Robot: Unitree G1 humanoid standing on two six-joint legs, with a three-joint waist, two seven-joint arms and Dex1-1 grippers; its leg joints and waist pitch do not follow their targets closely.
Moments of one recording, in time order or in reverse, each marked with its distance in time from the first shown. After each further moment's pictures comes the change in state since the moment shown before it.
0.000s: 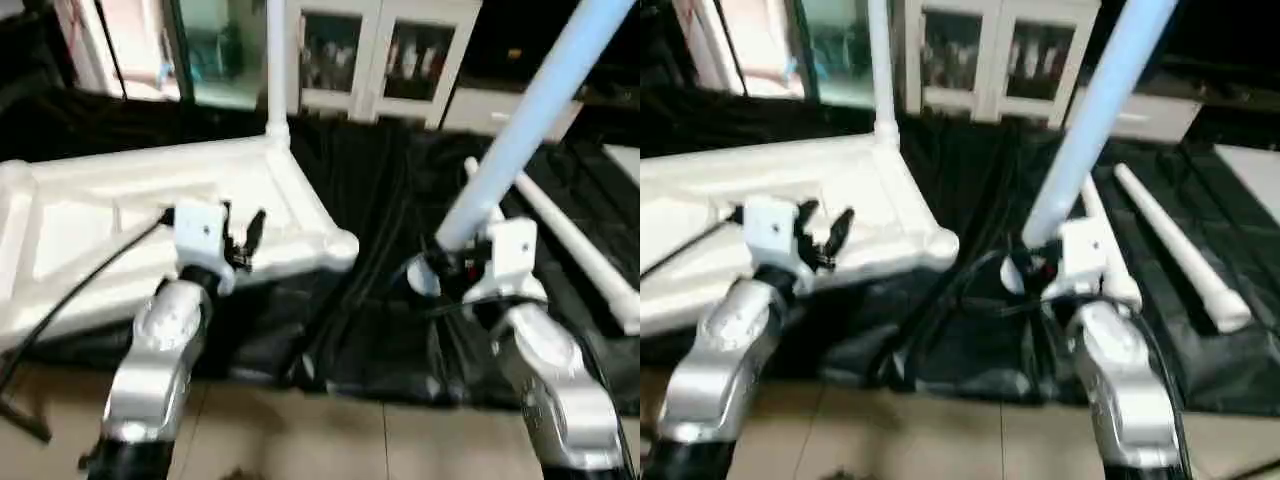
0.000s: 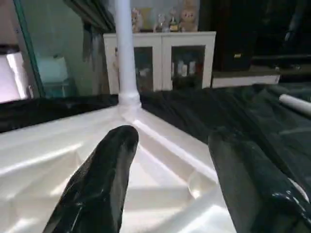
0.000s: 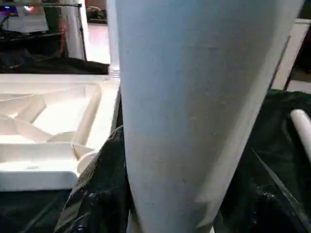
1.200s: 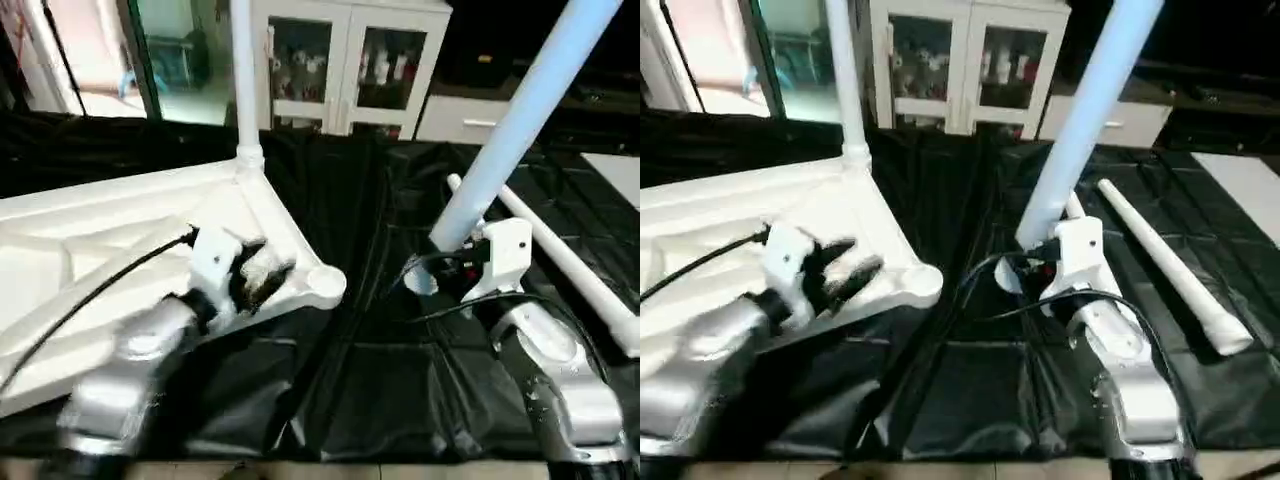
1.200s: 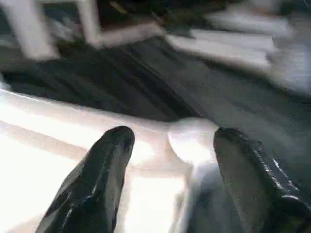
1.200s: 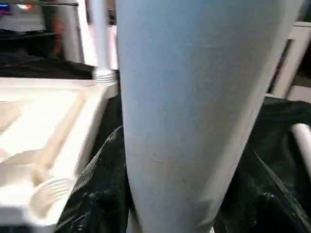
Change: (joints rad) left arm 0.063 0.277 -0.091 -0.011 -0.150 0.112 -0.471; right arm -0.009 -0.059 0.004 0.007 0.052 0.014 0.120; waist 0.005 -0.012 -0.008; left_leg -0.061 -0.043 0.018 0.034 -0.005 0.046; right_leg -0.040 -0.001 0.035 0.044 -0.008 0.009
